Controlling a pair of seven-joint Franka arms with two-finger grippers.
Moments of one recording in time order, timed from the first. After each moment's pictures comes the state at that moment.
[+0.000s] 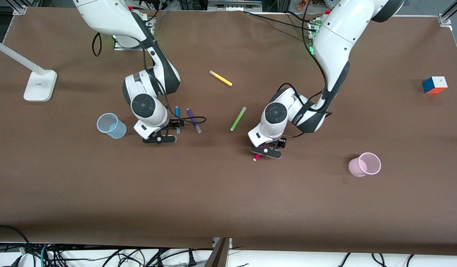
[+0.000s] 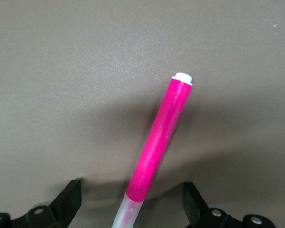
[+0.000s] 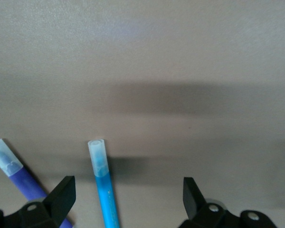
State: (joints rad) left arm -0.38 0.76 -0.20 -1.67 0.25 2.38 -0.45; right arm 0.54 0.51 -0.08 -1.92 0.06 2.28 0.38
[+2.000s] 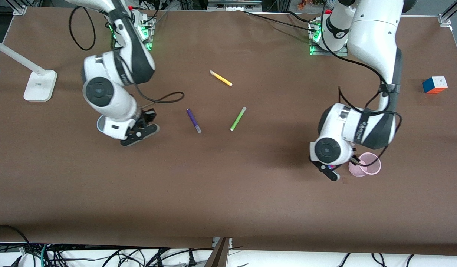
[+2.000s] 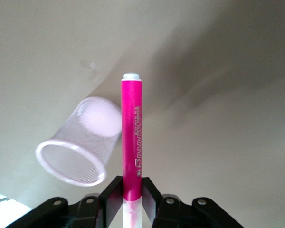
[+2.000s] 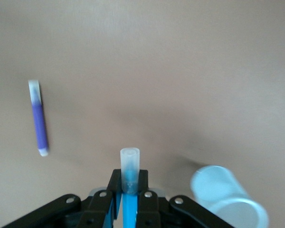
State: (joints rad) left arm -0.36 0.73 0.16 -1.37 0.42 1.68 0.50; right arm 0.58 0.30 -0.28 -1.81 0.07 1.96 -0.32
